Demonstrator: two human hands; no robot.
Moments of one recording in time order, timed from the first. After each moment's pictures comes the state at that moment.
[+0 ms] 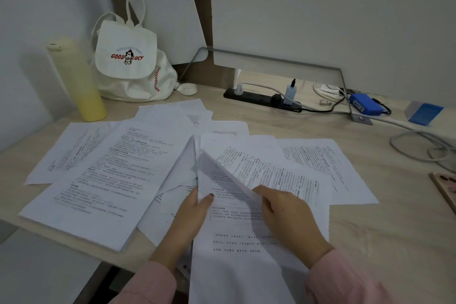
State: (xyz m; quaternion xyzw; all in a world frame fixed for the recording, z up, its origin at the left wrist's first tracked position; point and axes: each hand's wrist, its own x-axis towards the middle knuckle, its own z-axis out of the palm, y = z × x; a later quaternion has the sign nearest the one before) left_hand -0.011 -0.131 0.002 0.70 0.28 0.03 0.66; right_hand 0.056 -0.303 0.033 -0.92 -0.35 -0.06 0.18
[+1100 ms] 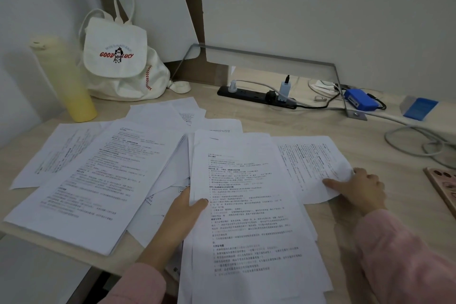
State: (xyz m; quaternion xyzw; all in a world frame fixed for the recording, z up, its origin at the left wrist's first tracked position) left_hand -0.011 -0.130 0.004 0.71 0.28 0.01 0.64; right_hand 0.176 -0.413 0.014 -0.97 0.11 0.04 0.22
